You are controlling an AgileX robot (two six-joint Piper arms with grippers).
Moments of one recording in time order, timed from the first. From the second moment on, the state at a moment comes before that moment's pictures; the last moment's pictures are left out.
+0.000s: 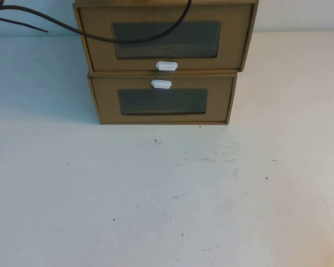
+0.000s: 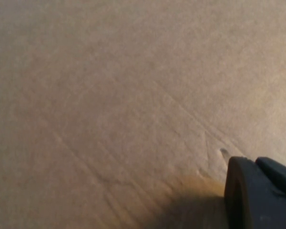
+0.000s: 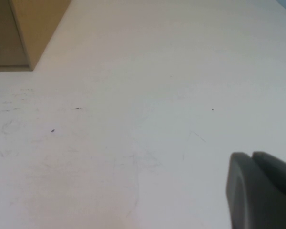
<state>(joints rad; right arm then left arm) -0.04 -0.01 0.02 0.15 0.36 -0.07 -0.26 2.22 -2.59 -0.58 1.20 0.45</state>
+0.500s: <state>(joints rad) -0.04 -0.01 0.02 0.15 0.36 -0.07 -0.26 2.22 -2.59 -0.60 1.21 0.44</state>
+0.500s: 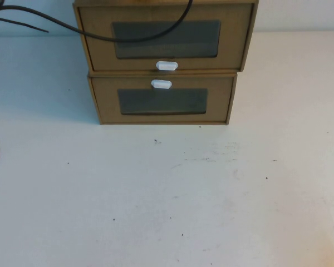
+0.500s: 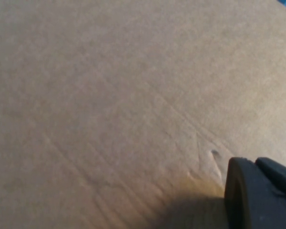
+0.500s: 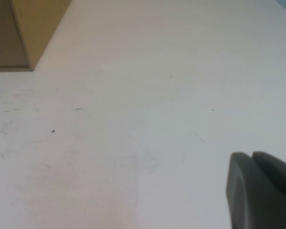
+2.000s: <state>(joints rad) 0.11 0.83 -0.65 0.86 0.67 -0.58 -0.26 2.22 -2.59 -0.64 1.25 0.42</state>
